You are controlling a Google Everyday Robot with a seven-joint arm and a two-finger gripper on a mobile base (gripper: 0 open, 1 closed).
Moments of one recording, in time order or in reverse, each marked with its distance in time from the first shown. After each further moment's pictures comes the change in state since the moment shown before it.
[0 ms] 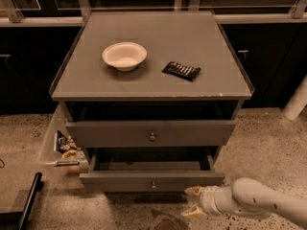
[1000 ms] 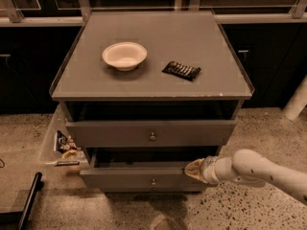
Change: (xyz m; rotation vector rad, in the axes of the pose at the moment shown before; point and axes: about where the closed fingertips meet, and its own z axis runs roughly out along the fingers) arm -0.043 -0.109 -0.021 0.123 -0.019 -0.166
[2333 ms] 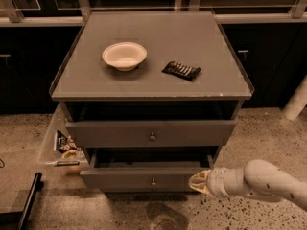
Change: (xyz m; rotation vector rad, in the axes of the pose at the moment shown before) arm -0.019 0.055 -0.051 -0.046 -0.005 -0.004
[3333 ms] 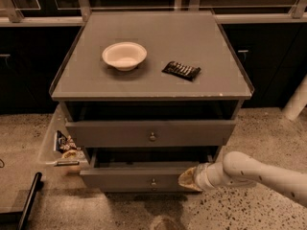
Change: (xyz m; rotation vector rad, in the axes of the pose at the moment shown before) arm 0.019 -0.013 0.074 -0.102 0.024 -0.030
